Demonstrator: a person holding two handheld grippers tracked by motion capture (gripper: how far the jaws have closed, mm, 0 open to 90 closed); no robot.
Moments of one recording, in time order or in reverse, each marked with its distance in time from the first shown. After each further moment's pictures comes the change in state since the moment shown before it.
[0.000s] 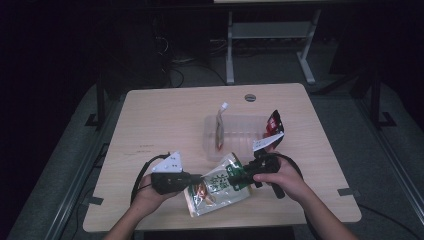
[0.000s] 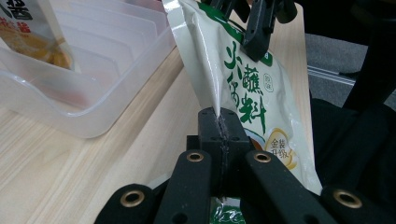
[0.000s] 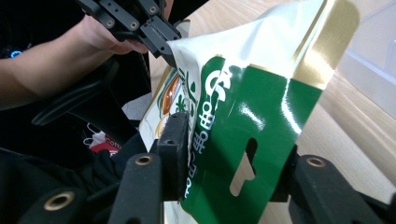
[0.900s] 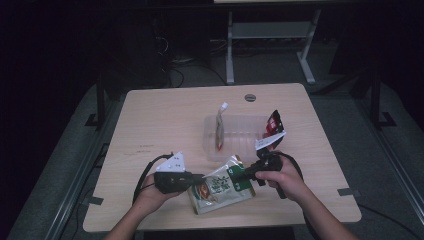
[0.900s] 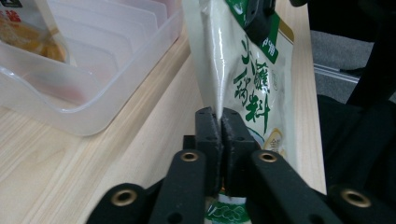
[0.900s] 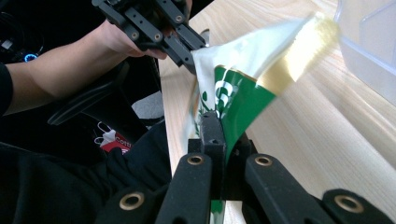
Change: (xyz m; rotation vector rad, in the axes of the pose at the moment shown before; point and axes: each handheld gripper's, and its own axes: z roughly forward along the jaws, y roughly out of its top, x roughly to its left) left arm 0.005 -0.004 0.012 0.025 0.000 -0.002; right arm 0.004 0.001 -0.007 0.009 0.025 0.024
